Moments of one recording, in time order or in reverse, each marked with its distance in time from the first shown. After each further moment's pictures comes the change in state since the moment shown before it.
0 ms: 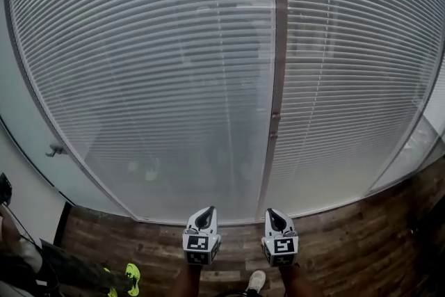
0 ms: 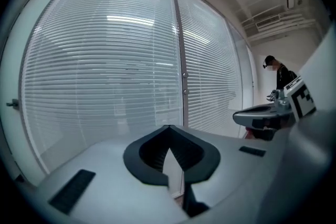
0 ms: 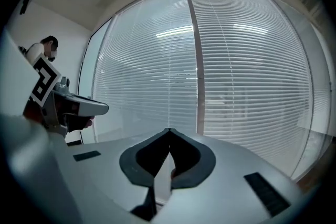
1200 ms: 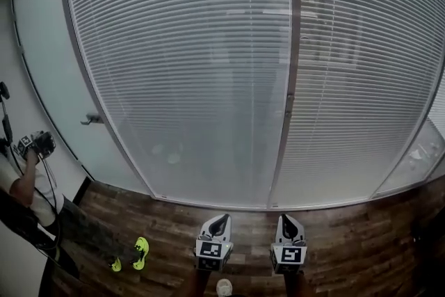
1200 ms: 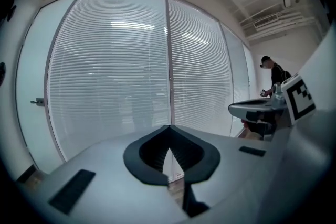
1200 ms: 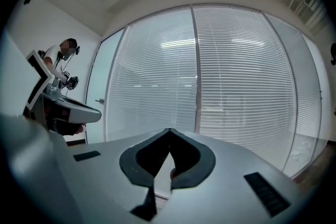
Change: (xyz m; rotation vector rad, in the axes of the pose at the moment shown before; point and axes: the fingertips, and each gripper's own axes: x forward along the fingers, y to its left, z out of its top) left arm -0.178 -0.084 -0.039 0.003 0.010 0.016; right arm -0.180 0.048 -0.004 -0.039 -0.032 -0.030
